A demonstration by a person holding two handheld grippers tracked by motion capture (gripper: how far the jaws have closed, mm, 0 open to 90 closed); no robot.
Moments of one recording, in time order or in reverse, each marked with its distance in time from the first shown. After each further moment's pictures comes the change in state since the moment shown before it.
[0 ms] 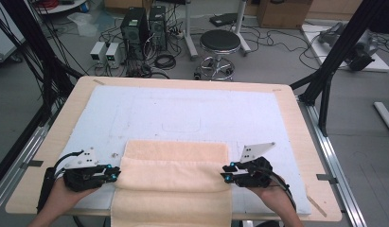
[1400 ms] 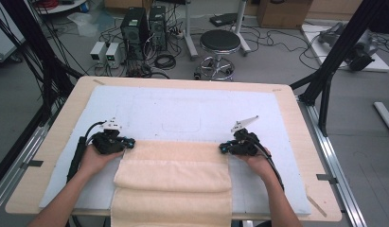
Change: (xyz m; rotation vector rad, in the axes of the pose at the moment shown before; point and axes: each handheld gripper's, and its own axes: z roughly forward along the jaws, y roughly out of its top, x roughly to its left) left arm 0.082 0.034 0.085 0.075 0.108 -0.132; right arm -0.105 0.005 0.057 0.092 -0.061 0.130
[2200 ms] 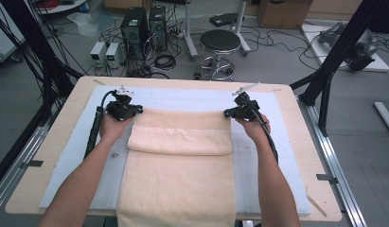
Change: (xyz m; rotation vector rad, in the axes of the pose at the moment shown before) left arm 0.046 0.086 0.043 -0.071 0.223 -0.067; right arm -0.073 0.074 -0.010 -0.016 -0.224 0.096
